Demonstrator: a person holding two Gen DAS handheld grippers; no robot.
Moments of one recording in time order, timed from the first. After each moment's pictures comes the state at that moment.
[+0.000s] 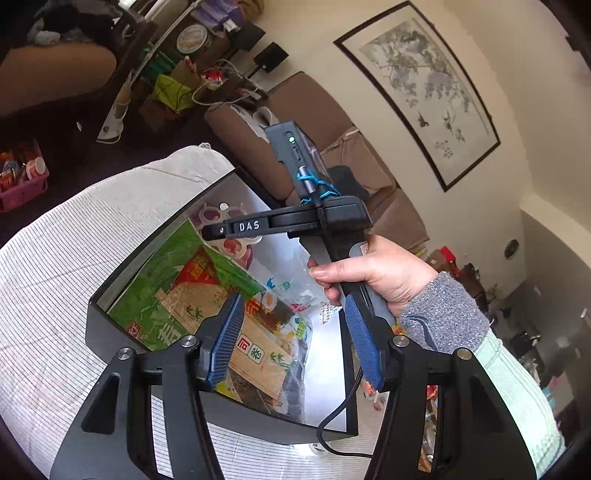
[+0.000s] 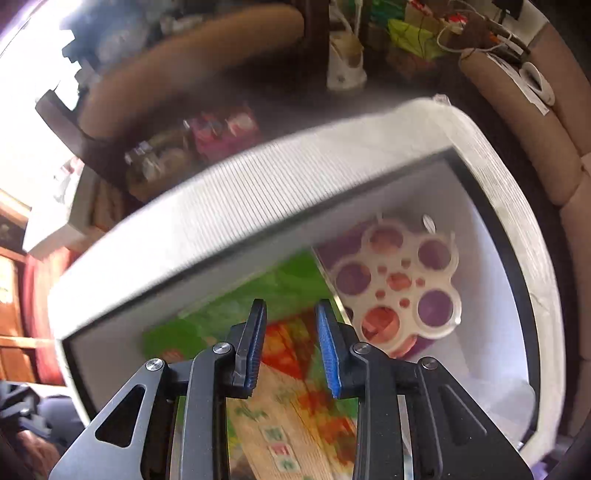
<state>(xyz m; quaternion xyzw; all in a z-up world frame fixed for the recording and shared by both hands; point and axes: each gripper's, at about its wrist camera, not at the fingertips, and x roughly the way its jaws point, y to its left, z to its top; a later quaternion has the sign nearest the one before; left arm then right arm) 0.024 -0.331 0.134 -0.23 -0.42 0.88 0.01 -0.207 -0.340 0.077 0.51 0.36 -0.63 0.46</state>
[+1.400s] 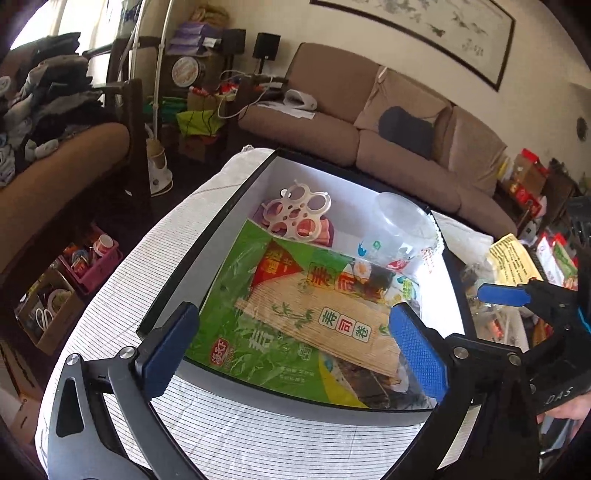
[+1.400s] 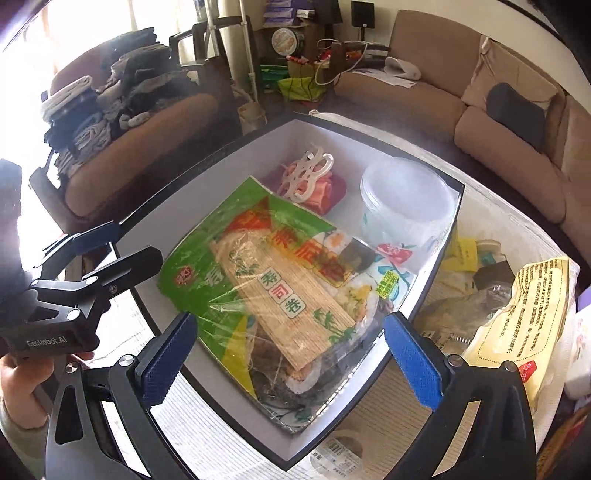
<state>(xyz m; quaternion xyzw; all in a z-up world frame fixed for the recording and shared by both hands) -0.016 -0.284 0.130 -0.35 -0.17 0.92 -0.11 -0.106 -0.110 0.125 0.43 0.16 -0.81 0.37</state>
